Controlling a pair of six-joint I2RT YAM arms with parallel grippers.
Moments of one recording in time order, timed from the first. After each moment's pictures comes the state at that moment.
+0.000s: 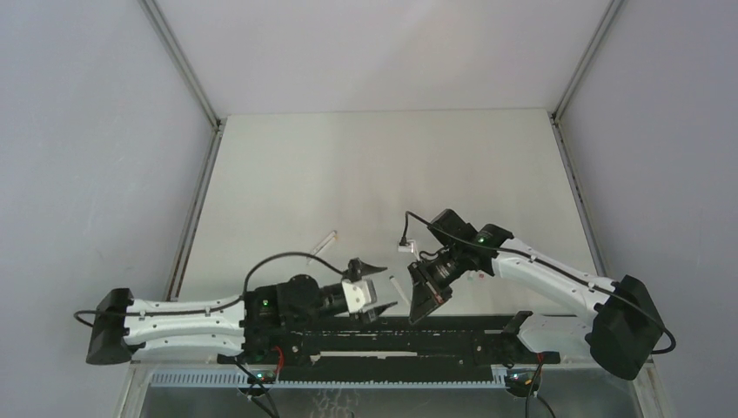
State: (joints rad) left arm -1.34 0.79 0.44 0.25 -0.11 0.17; right arm 0.77 1.19 0.79 -0.78 -0.94 0.35
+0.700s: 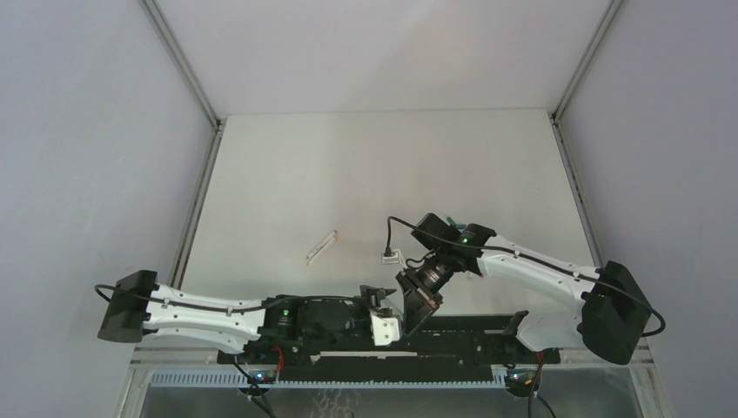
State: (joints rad) left arm -1.57 0.97 0.49 0.14 -0.28 0.35; right arm 0.88 1.27 0.85 -0.80 -1.10 0.35
